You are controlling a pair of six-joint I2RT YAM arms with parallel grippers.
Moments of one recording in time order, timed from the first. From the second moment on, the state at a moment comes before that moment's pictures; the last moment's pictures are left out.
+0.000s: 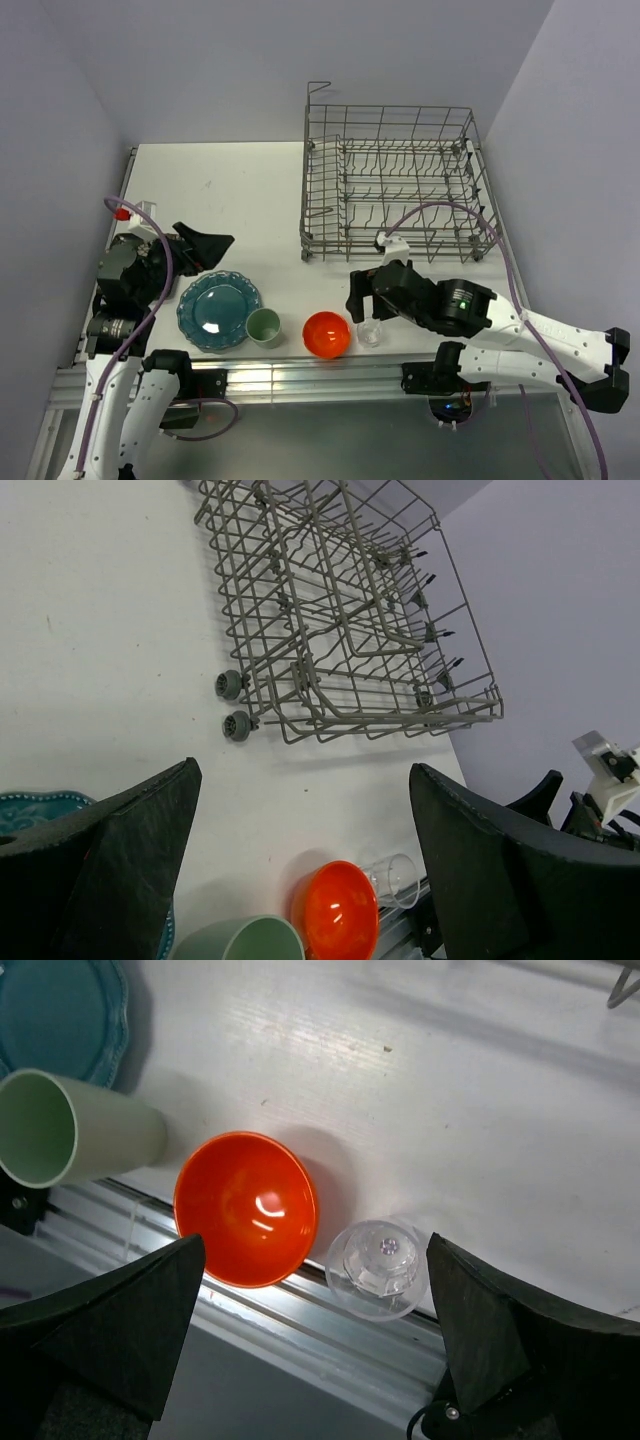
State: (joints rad) left arm -0.08 0.51 0.71 -0.36 0.43 -0.69; right arm 1.14 0.85 0.87 -0.88 0.37 0.77
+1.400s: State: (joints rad) left arm -0.08 0.46 0.63 -0.34 0.53 -0.70; right arm 1.15 1.35 0.70 -0.40 0.27 0.57
